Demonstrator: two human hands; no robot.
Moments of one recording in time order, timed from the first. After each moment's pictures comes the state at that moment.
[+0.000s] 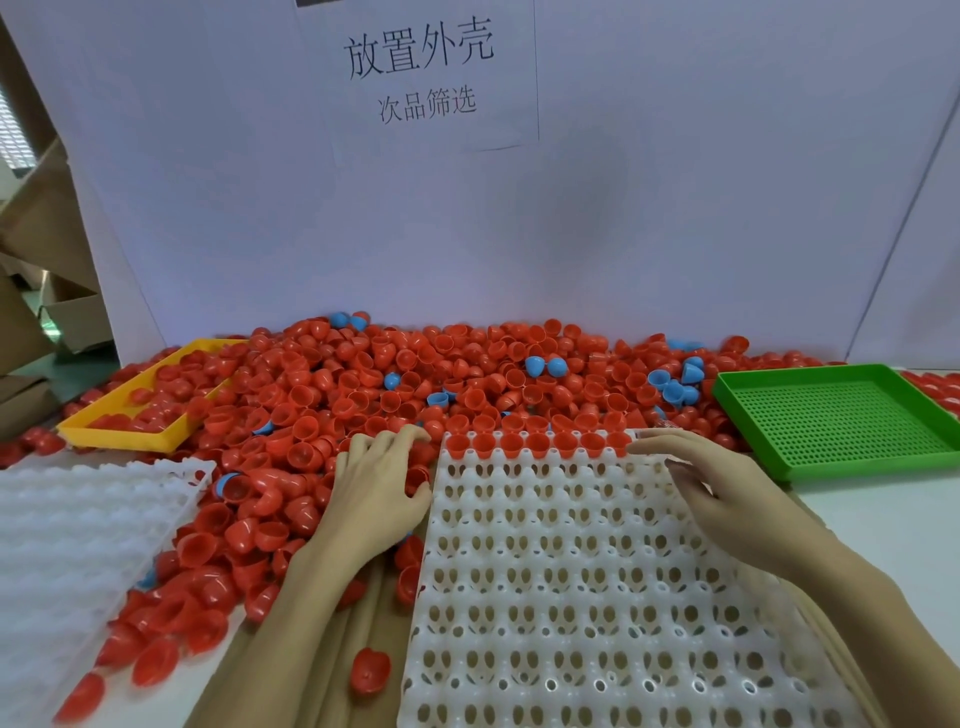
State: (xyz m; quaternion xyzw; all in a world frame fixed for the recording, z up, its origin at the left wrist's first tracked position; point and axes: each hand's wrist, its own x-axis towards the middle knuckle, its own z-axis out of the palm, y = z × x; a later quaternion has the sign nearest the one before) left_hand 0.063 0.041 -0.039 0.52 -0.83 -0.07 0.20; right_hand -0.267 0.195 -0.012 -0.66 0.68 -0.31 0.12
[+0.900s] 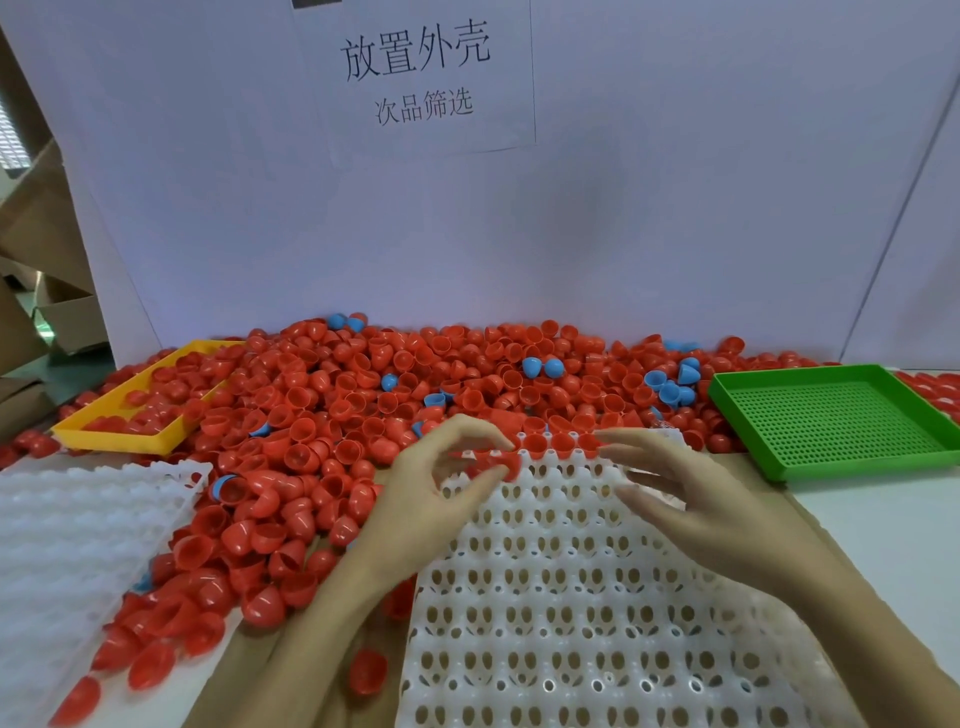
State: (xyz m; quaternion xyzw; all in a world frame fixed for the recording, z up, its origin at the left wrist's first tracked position) left_hand 0.031 0.096 -0.003 0.24 -0.78 -0.38 0.43; right_hand -0.231 0.208 0.009 -0.67 0.62 -0.35 0.20
